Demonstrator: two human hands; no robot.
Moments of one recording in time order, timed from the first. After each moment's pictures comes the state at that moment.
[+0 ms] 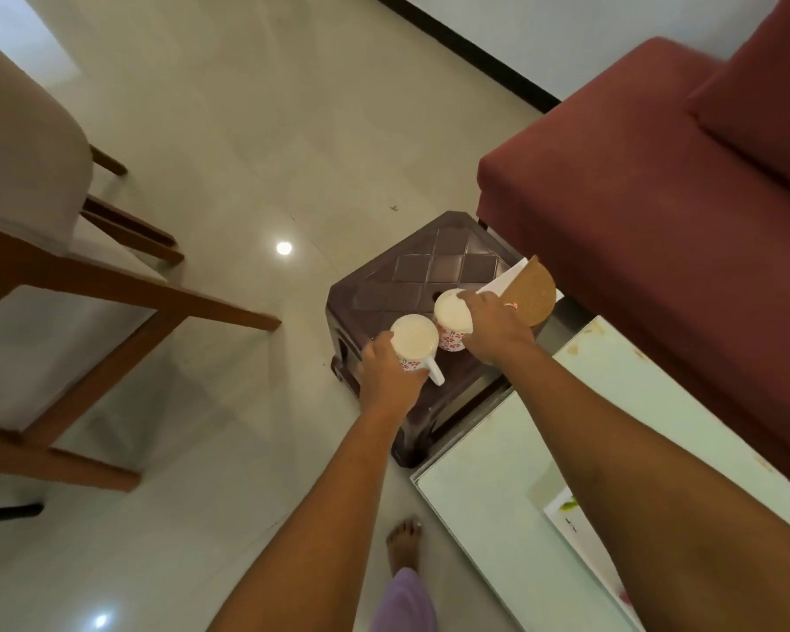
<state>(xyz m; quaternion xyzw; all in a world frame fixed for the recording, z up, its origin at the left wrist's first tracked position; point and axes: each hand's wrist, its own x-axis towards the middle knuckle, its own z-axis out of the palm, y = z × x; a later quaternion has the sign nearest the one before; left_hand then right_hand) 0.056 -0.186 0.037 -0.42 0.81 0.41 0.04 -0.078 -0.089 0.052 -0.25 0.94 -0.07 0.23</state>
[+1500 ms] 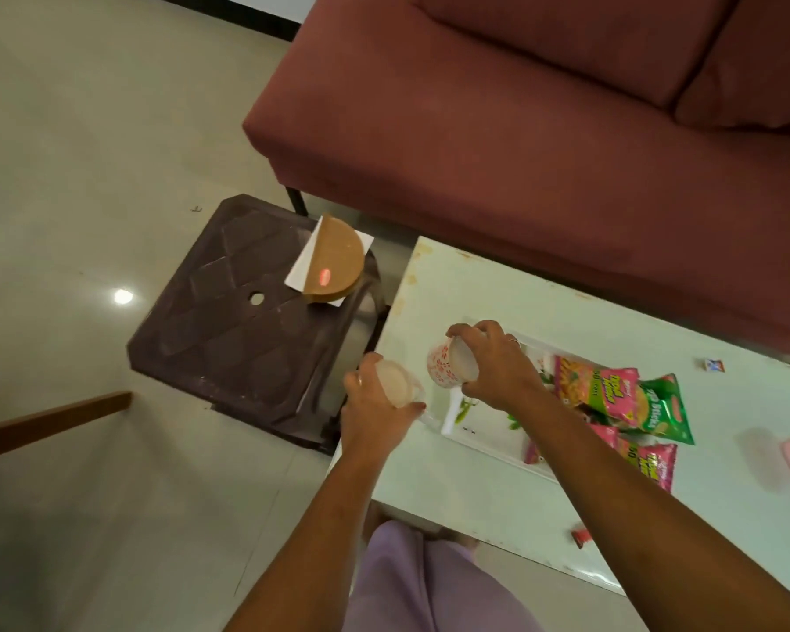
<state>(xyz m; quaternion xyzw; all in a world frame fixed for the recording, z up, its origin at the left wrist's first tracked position) 0.040 -0.029 0.028 -0.20 0.87 0.41 0.19 -0.016 0.148 0.028 -0.01 0.95 -0.17 0.27</state>
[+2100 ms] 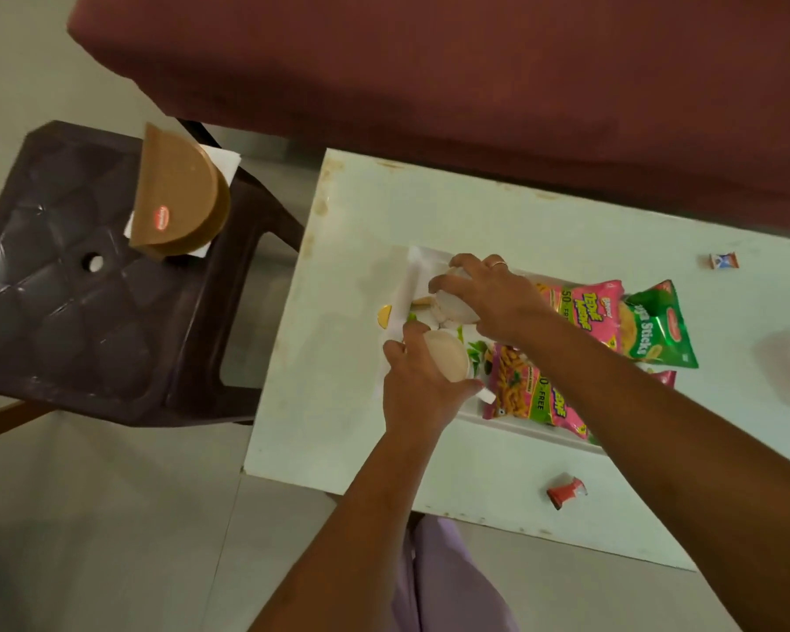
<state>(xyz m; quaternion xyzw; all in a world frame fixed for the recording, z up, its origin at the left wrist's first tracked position) 0.050 0.147 -0.072 -0.12 0.89 0.36 0.25 -0.029 0.283 -0.076 -0.14 0.95 -0.01 0.26</state>
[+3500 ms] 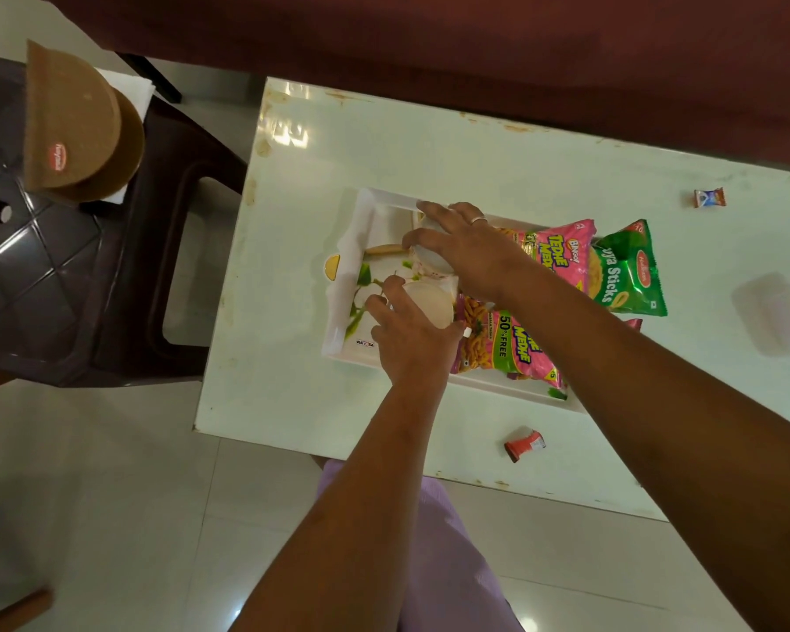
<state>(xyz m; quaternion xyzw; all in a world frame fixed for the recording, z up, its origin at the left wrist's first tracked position) 0.062 0.222 -0.108 -0.20 0.92 0.28 0.20 -0.017 0.329 -0.102 -0.17 0.95 -0.11 0.25</state>
